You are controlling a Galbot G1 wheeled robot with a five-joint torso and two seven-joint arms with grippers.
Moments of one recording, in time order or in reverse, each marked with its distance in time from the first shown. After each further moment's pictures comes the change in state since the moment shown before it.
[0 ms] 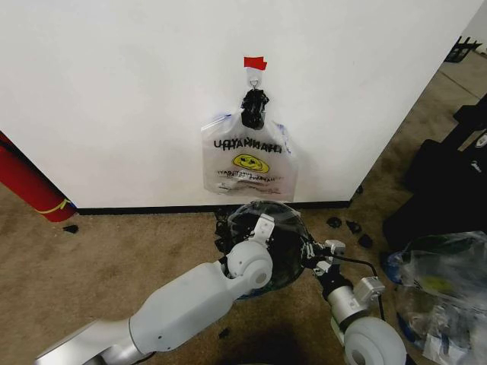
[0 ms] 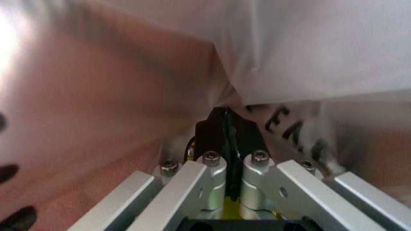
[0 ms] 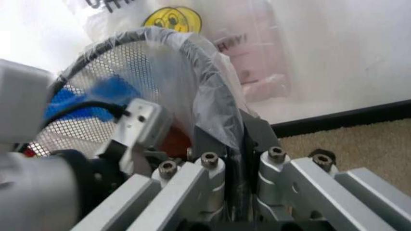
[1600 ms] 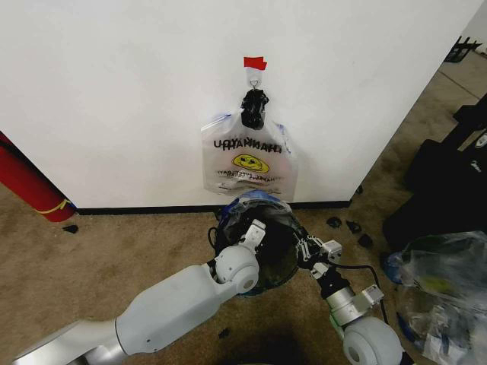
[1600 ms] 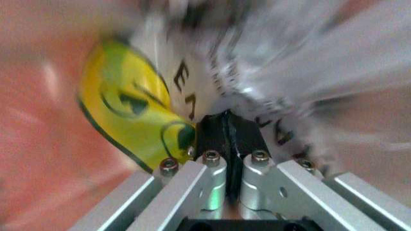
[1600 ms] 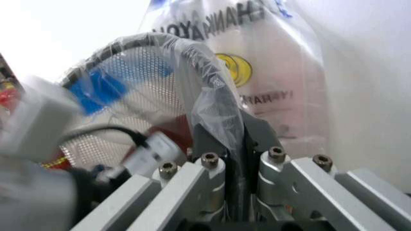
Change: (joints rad) left arm 0.014 0.107 0.024 -0.098 0.080 -0.001 0.111; right arm 0.026 0.023 0.019 -0.129 -0.157 0.246 -0.265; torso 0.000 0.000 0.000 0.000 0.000
